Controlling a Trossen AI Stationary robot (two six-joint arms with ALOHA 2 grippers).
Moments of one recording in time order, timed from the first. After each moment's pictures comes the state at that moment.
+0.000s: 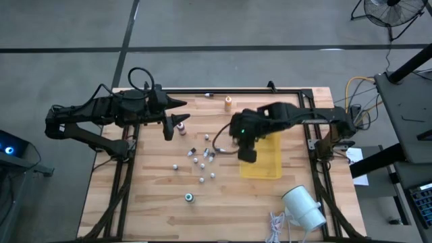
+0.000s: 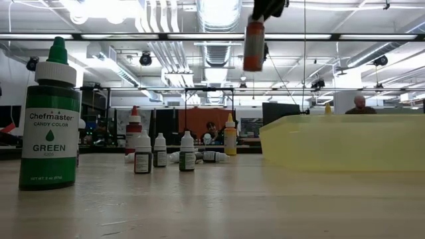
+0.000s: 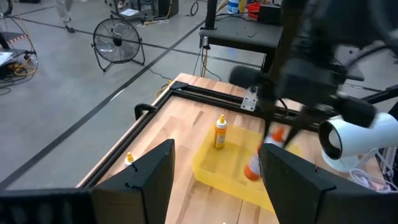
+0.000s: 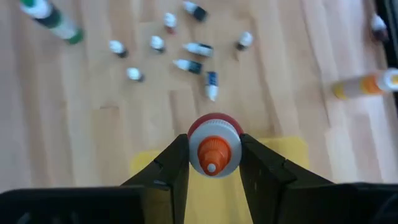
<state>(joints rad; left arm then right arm) -0.04 1.05 1.38 -0.62 -0.35 -0.18 0.05 1.72 1.87 -1.28 0.08 0.21</state>
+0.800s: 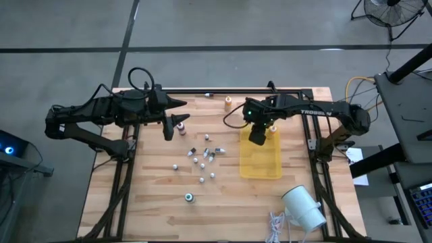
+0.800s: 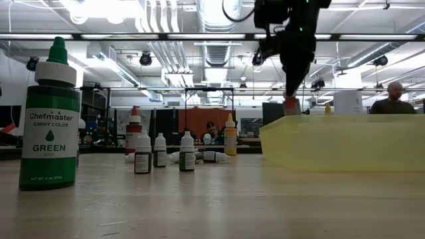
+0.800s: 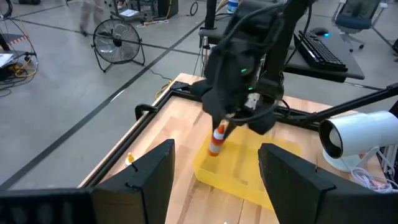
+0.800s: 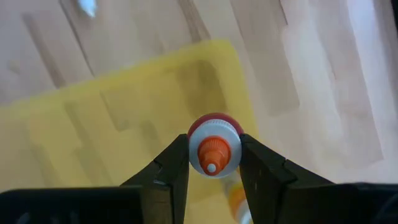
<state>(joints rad) -0.04 1.05 1.38 -0.62 -0.35 -0.18 -0.25 1.56 1.30 -1.08 0.06 0.11</state>
